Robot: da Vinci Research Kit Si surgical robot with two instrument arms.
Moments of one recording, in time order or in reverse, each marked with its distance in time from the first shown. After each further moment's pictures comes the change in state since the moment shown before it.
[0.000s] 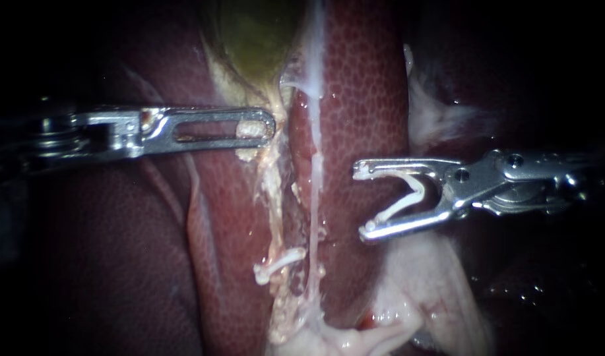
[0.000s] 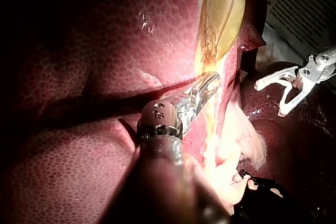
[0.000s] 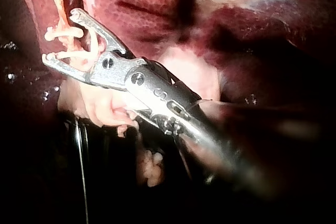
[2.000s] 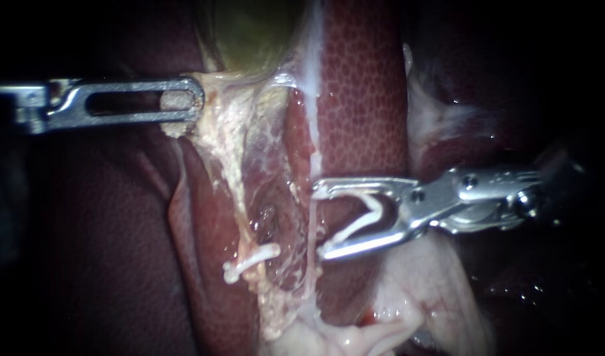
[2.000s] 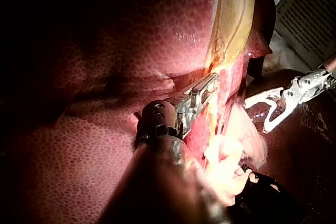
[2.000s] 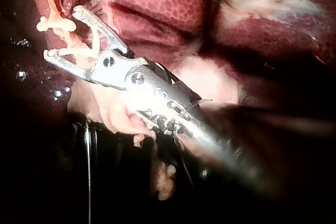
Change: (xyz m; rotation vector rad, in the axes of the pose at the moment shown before) right arm -0.004 0.000 0.008 0.034 0.032 -0.024; left arm -0.005 -0.002 -0.010 -0.010 -0.066 -0.026
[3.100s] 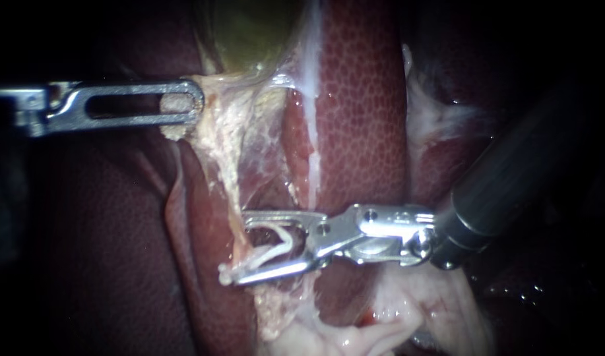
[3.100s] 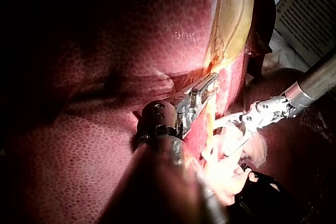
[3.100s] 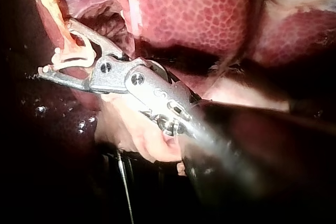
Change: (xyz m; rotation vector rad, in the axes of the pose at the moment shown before) right arm -0.006 0.002 0.009 0.083 -0.018 0.065; left arm 0.000 0.000 0.000 -0.001 -0.001 0.001
